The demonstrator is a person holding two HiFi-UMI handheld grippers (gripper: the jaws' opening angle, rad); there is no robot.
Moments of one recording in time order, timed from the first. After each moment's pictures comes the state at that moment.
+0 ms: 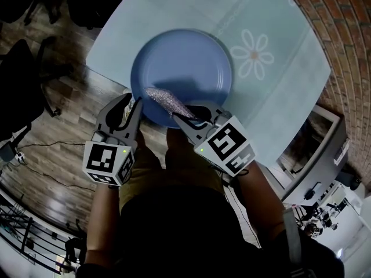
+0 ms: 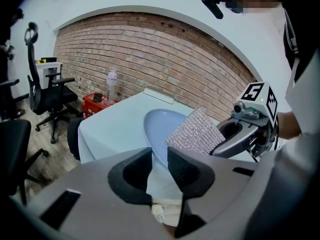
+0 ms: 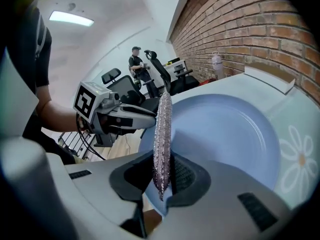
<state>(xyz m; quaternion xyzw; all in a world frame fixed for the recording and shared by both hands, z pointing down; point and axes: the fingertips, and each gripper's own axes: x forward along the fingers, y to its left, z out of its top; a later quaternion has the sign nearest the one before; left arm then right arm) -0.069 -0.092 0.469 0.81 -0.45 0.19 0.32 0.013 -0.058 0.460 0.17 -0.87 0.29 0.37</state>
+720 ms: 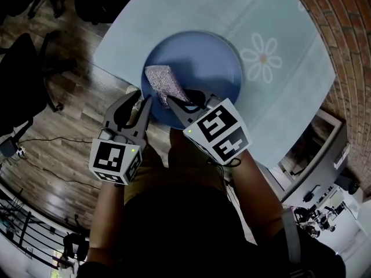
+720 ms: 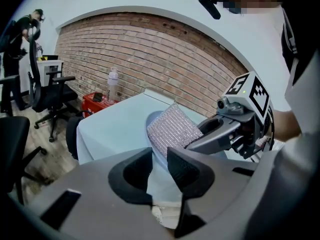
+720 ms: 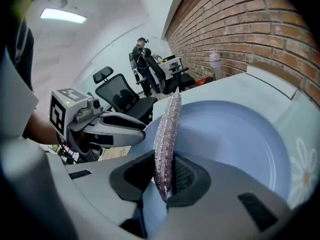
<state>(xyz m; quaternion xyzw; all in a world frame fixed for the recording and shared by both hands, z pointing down) -0.068 -0.096 0.469 0.82 -0.44 0.17 0.33 -0.018 -0.097 0.475 0.19 -0.85 0.30 0.39</state>
